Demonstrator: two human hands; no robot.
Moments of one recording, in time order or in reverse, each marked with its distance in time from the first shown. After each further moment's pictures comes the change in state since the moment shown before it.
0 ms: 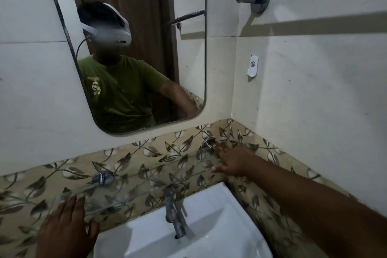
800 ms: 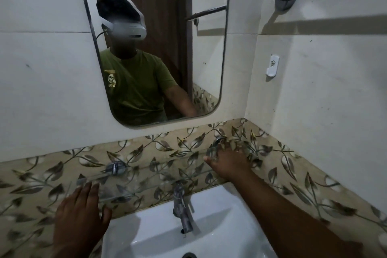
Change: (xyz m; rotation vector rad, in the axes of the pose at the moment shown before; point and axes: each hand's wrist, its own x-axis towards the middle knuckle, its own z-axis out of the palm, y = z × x) left_hand 0.010 -0.009 0.005 -0.011 0.000 -0.014; right_hand 0.016 -0.068 -0.002 0.288 0.119 0.271
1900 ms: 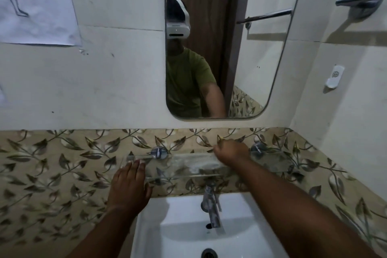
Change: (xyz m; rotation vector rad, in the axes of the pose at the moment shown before) left_hand -0.005 -0.008 0.004 0.029 0.094 0.012; right_hand 0.026 -0.115 -0.037 0.050 0.027 -0.129
